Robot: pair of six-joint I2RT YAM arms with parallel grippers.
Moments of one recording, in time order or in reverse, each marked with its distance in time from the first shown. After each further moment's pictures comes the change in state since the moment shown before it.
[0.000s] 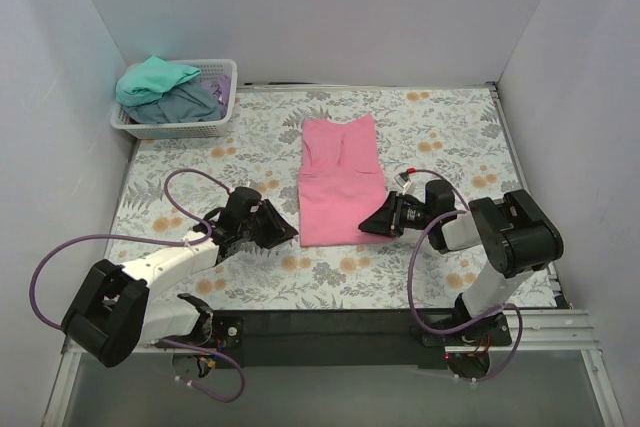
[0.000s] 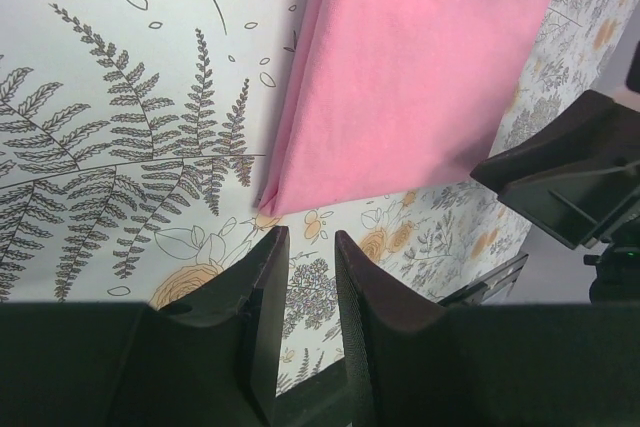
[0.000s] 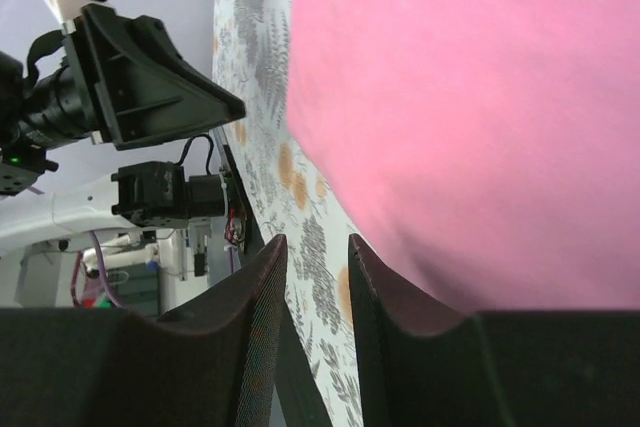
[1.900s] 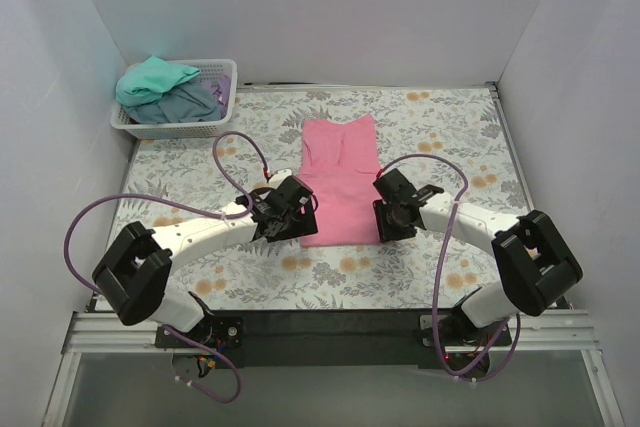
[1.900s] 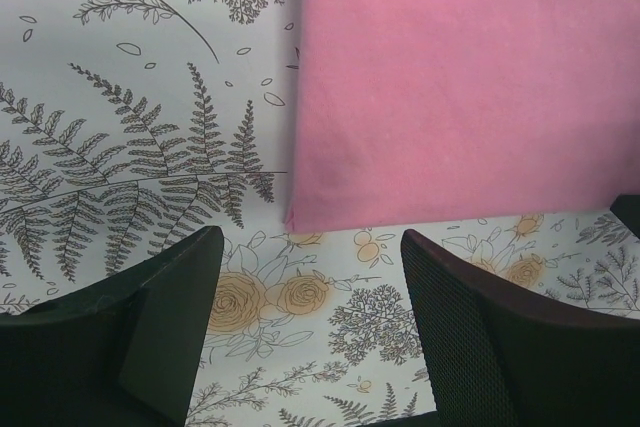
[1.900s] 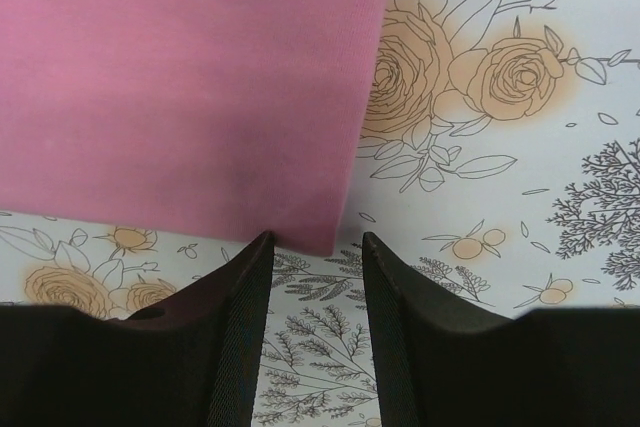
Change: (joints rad) left arm -0.265 0.253 0.397 -0.425 -0.413 0.179; right arm 0.333 -0.210 0.409 -1.373 1.049 -0.480
